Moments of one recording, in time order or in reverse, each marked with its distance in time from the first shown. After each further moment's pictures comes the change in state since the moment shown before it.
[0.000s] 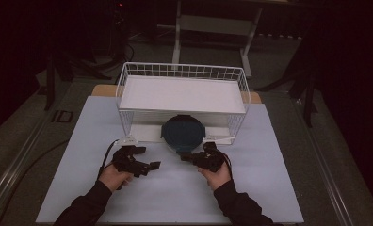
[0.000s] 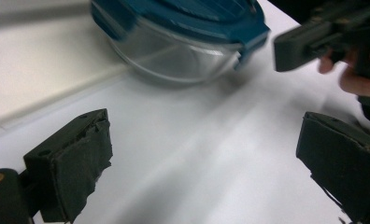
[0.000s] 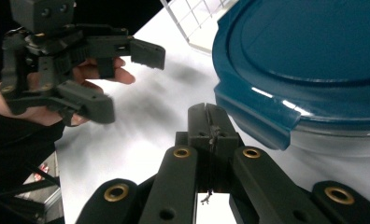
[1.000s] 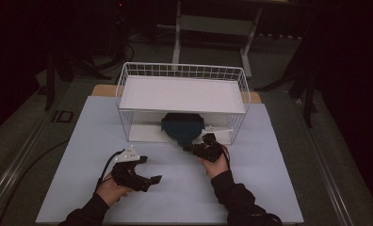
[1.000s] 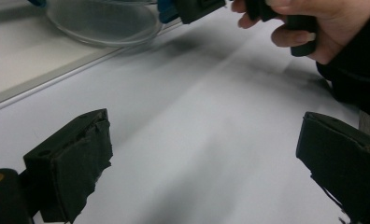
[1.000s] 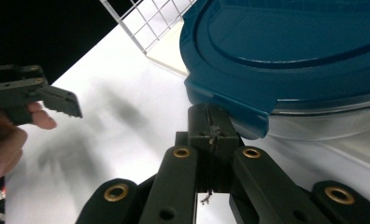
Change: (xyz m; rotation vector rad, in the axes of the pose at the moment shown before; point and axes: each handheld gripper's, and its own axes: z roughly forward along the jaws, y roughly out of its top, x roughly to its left) left arm -0.031 -0.016 -0.010 -0.005 0.008 0.113; right arm -0.028 0.016 0.015 -0.015 -0.096 0.007
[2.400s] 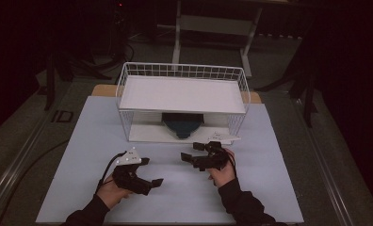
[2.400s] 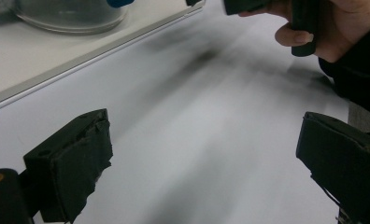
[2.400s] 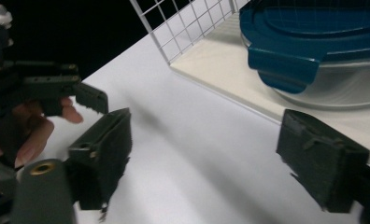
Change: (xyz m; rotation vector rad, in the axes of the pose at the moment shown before) left arm -0.009 0.000 -0.001 0.003 -0.023 0.034; right arm 0.014 -0.018 -0.026 -0.097 0.046 -0.083
